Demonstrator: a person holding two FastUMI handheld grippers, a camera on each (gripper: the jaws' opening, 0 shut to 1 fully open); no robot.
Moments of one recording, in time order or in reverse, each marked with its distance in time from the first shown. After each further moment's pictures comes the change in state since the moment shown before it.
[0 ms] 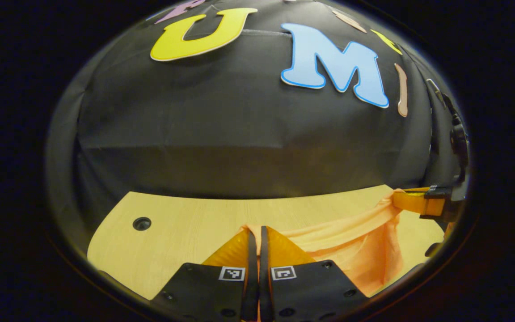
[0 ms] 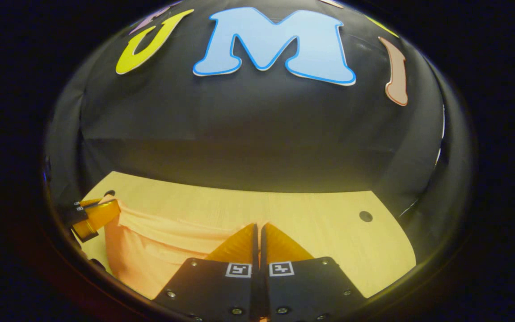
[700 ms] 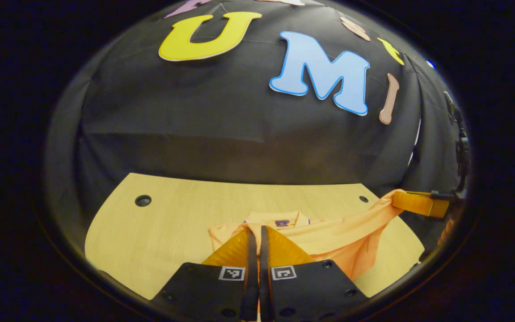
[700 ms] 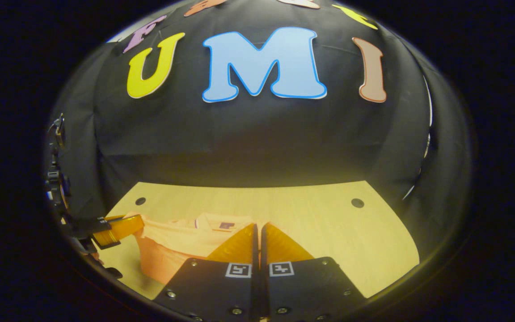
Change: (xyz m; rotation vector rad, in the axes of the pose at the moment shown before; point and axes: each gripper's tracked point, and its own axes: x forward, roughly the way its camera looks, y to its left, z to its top) left arm -0.096 -0.029 0.007 -0.075 0.071 -0.068; right arm -0.114 -0.004 0.007 0.101 -0.027 0.081
